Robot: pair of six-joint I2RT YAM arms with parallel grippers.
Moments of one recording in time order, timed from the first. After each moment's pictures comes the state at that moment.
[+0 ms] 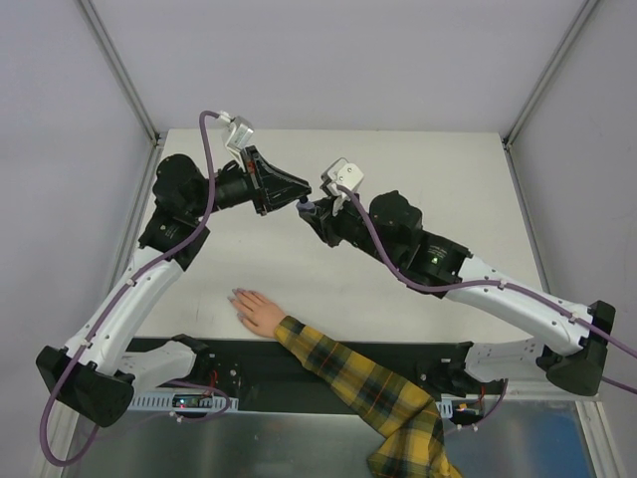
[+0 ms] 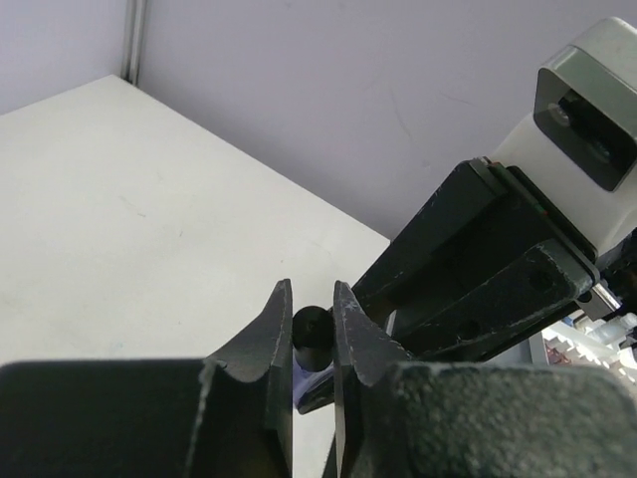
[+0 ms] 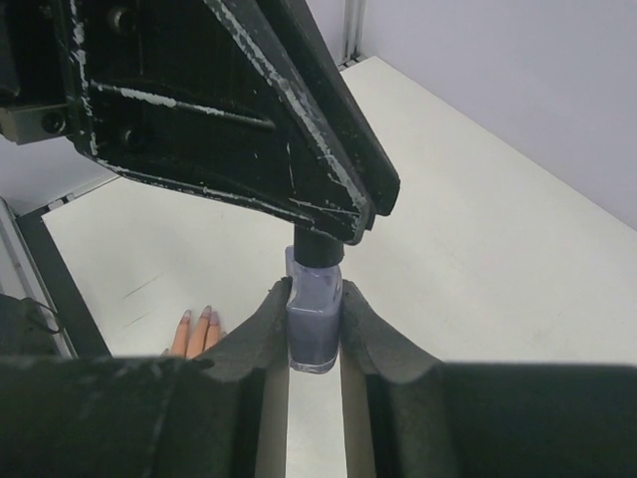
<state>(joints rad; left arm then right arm) -0.43 1.07 1.12 0.08 0.80 -0.55 1.09 1.23 1.25 -0.13 0.17 0.00</state>
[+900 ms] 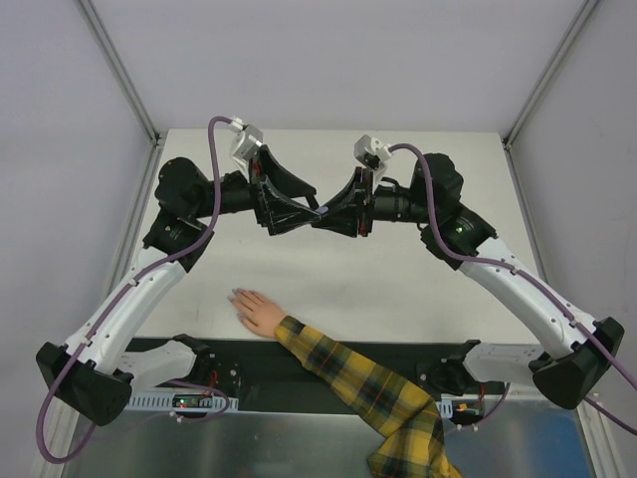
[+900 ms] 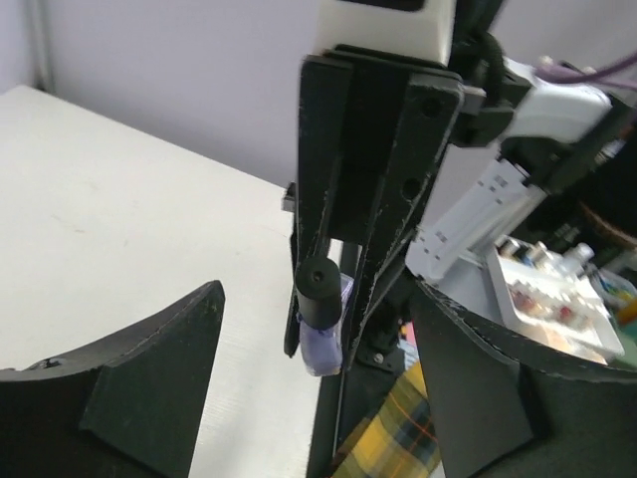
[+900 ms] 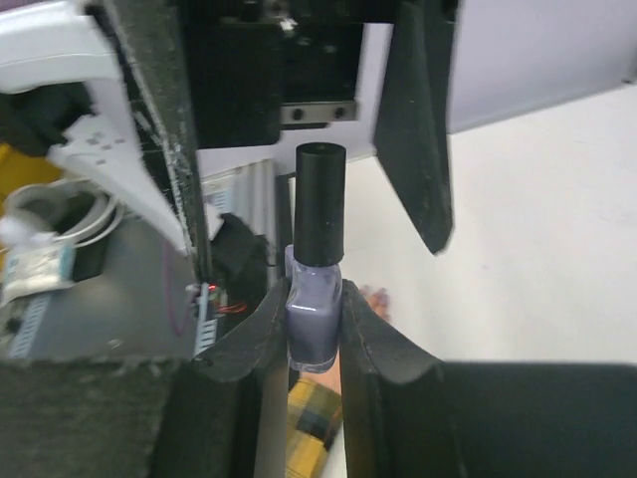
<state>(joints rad) -0.47 1.08 1.12 0.20 0.98 -0.58 0.72 1.22 1.25 -0.06 -0.82 0.23</state>
